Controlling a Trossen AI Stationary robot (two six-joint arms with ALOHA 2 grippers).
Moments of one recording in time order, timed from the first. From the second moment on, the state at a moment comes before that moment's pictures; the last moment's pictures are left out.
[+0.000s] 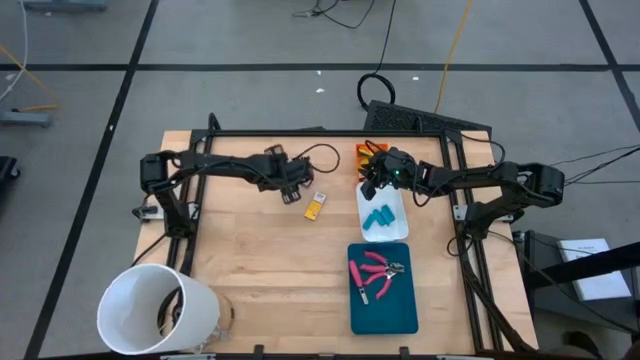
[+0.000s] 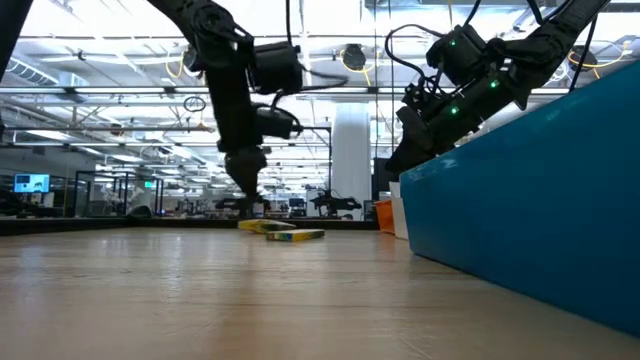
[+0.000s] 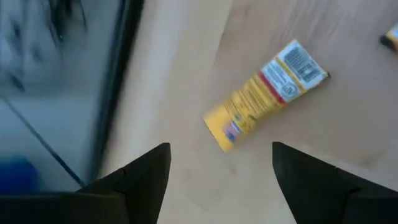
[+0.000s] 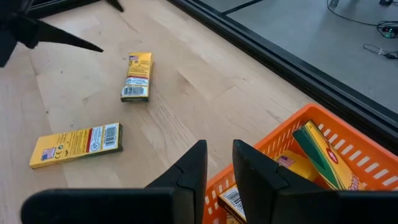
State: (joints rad) left arm 0.27 1.76 1.16 -0.64 -0.51 0.04; right arm -0.37 1.38 0.58 0.30 0.18 0.17
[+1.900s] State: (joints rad) left arm 0.34 1.77 1.16 -0.76 0.09 0.46; right arm -0.37 1.38 0.58 0.30 0.13 0.17
